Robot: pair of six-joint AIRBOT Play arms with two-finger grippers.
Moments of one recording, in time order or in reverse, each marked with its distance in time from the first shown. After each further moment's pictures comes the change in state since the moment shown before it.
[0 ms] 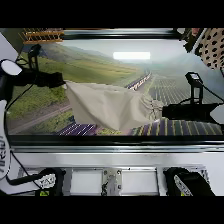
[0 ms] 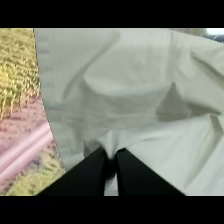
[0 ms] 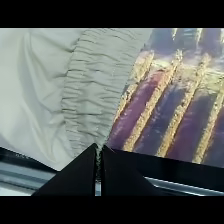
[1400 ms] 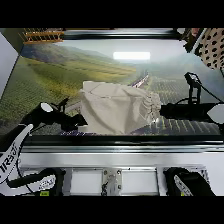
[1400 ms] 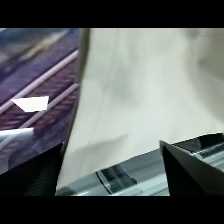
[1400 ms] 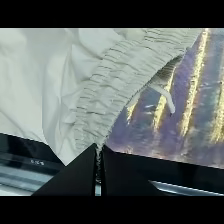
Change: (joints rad) left arm -0.102 0.029 -0.686 -0.145 0.079 -0.053; right arm 0.000 -0.010 -0.014 0.051 -0.041 0.027
